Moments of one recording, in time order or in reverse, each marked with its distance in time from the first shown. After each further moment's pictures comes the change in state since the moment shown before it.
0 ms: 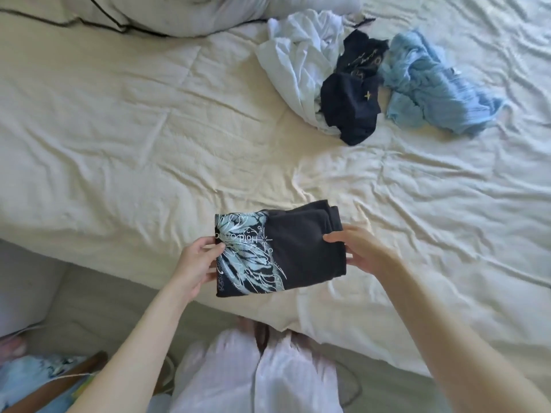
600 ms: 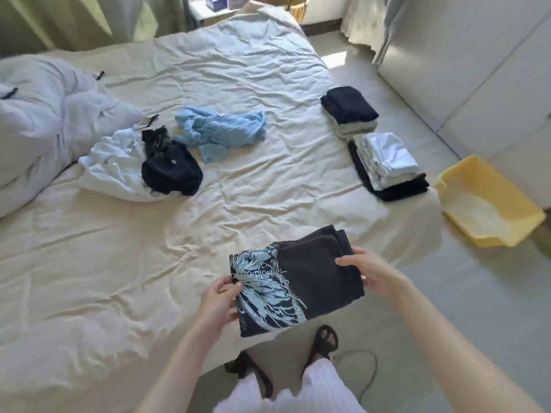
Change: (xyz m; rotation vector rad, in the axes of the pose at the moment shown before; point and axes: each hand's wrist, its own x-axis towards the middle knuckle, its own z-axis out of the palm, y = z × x) left_hand -0.173 -0.025 0.185 0.454 -0.457 0.121; right_hand -0.231 0.212 -0.146 0.505 0.420 -0.118
